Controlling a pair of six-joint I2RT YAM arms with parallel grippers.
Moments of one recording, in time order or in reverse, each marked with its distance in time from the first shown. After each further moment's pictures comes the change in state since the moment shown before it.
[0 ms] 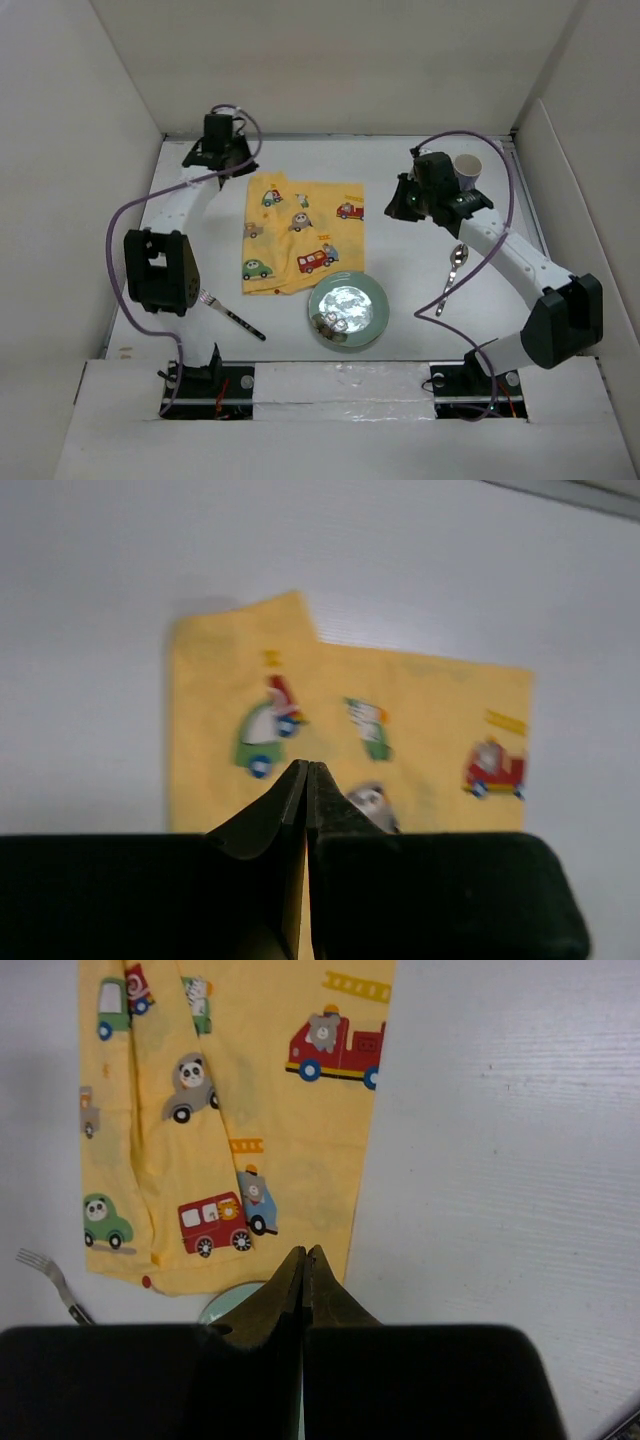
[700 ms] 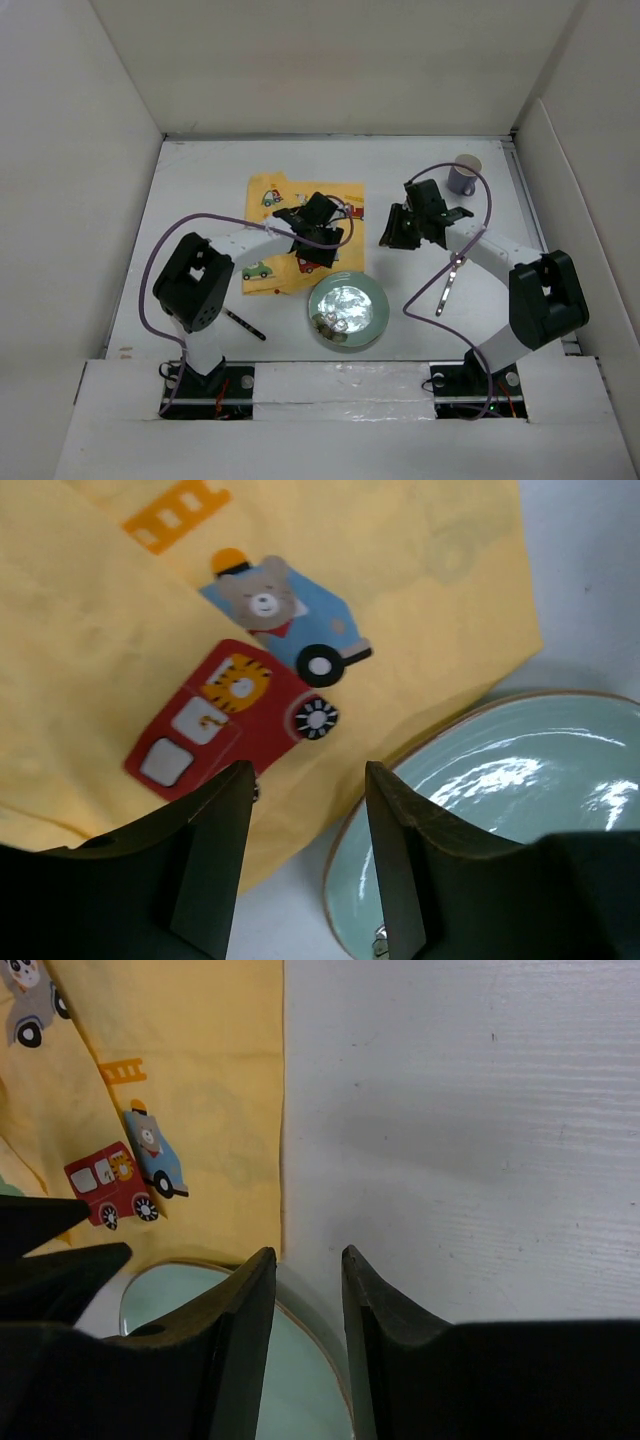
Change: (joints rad) left arm -0.635 -0.084 -0.359 -0.114 -0.073 0.103; right arm -0.029 0.142 -0.212 0.103 -0.092 0.052
